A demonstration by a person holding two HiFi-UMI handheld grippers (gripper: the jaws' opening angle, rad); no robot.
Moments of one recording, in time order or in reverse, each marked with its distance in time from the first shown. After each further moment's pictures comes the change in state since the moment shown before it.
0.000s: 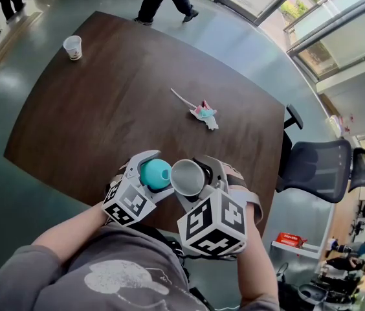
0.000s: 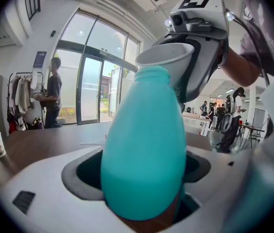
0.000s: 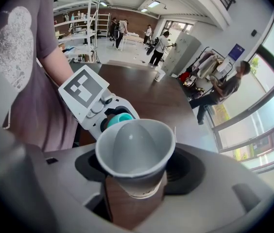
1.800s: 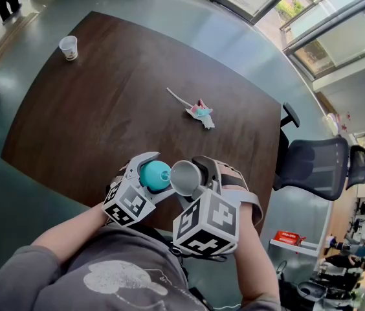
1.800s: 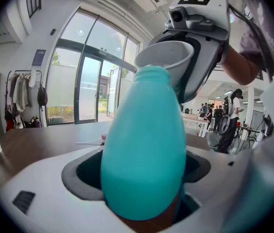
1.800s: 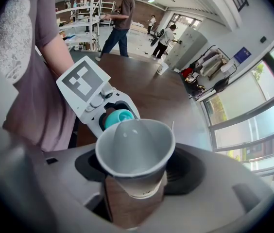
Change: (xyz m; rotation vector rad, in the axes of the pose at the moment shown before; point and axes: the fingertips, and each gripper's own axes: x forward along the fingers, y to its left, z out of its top) left arm 0.007 -0.010 -0.002 -0.012 -0.009 -0.023; right arm 0.005 0.003 -0.015 -0.064 0.103 -0.026
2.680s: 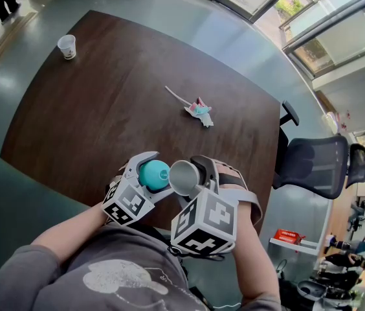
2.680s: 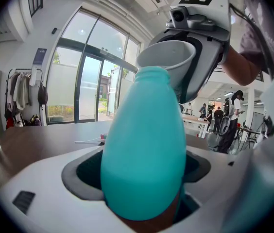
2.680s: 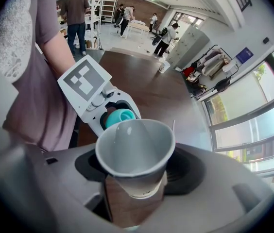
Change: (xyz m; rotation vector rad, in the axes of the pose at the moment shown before) left arm 0.001 -0.002 -0.003 -0.011 -0.004 -0.001; right arm -0.003 0.002 0.000 -0.017 0.024 0.006
